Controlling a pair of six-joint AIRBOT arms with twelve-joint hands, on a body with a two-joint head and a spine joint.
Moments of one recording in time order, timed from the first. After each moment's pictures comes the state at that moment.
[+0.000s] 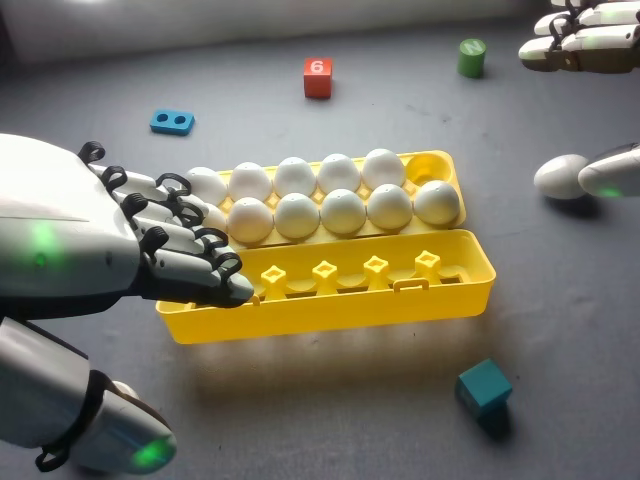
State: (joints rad) left arm -0.05 -0.49 0.64 2.79 -0.83 -1.57; right arm -0.30 -0.67 0.92 -0.40 0.29 -0.73
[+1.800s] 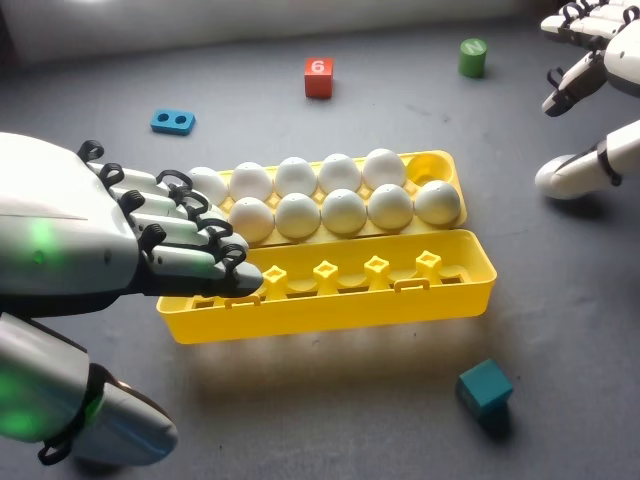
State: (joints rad) left arm -0.05 -0.49 0.65 2.79 -0.83 -1.57; right arm -0.52 -1.07 1.39 0.18 0.42 -1.20
